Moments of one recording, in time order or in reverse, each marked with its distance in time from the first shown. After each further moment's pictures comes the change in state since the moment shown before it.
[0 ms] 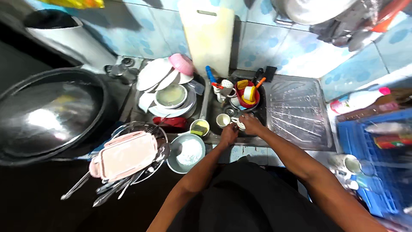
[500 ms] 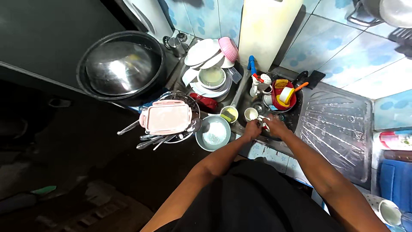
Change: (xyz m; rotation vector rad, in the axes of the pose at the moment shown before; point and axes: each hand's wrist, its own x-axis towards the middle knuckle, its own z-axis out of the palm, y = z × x) left_hand -0.020 -0.003 -0.009 -0.219 0.104 -0.079; right_hand 0.020 -0.017 0.010 -0.205 -0.133 -0.073
